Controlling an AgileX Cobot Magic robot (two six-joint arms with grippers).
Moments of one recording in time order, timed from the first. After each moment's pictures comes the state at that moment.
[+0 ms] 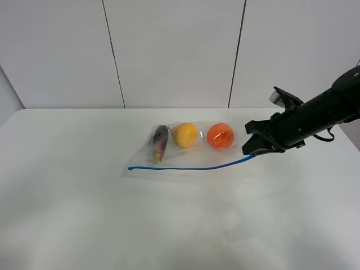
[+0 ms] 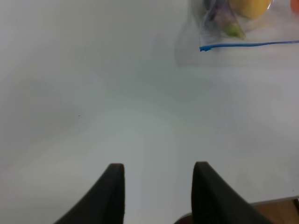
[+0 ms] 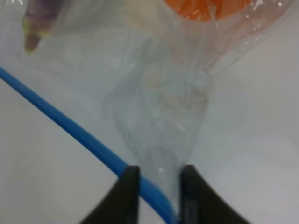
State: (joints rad) left arm -0.02 -0.01 -0.56 -0.15 1.18 0.08; right arm 0.05 1.70 -1.00 0.80 0.74 -0.69
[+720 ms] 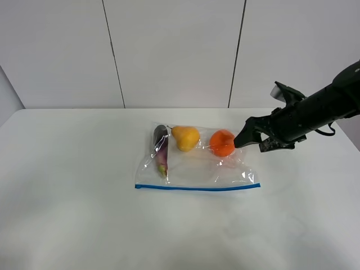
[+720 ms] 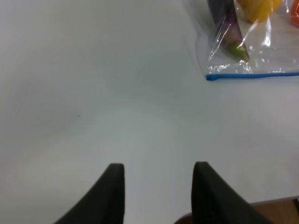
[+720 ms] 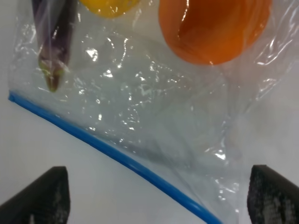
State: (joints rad) left arm -0.02 -0.01 -0.56 -0.15 1.17 0.08; right arm 0.05 1.69 -1.03 0.74 0.72 -0.69
